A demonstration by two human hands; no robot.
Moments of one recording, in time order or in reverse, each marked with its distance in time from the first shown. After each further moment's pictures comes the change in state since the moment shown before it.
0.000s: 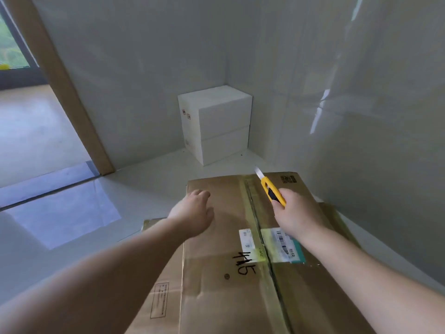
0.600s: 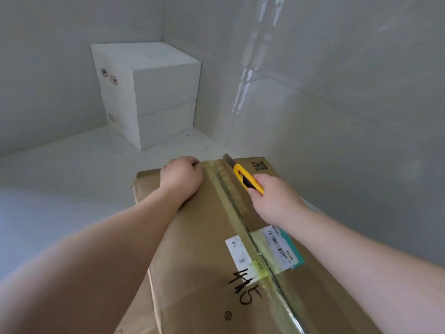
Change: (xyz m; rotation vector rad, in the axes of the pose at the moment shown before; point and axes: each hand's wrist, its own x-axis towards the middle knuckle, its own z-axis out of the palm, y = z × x) left_hand 0.150 0.002 0.058 -0.406 0.056 0.013; right_hand 0.046 -0.022 0.027 -0.278 0.015 0.197
